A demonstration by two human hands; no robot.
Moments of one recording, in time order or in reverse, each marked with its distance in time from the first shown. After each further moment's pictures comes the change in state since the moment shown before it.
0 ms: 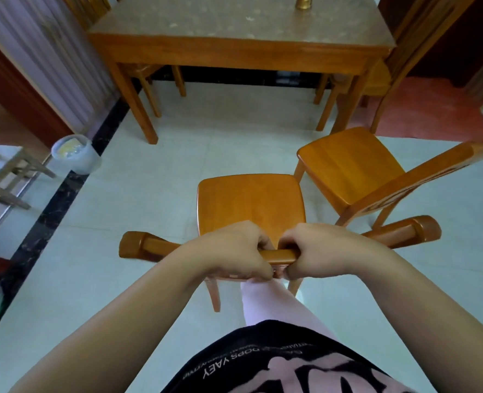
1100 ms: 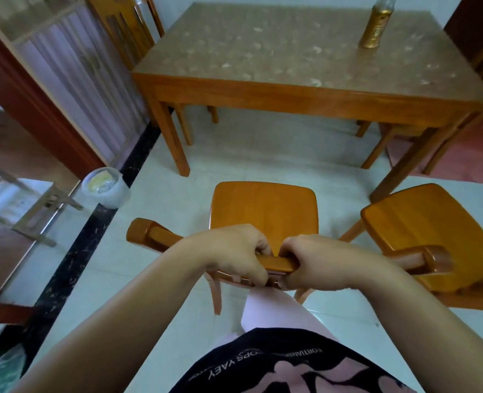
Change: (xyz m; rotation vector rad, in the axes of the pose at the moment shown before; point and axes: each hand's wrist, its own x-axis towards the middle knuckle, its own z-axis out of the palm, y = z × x) left_hand 0.059 -0.142 -0.313 0.015 -0.073 -0.031; right_hand 0.264 -0.133 -0.172 0.046 -0.027 -0.038
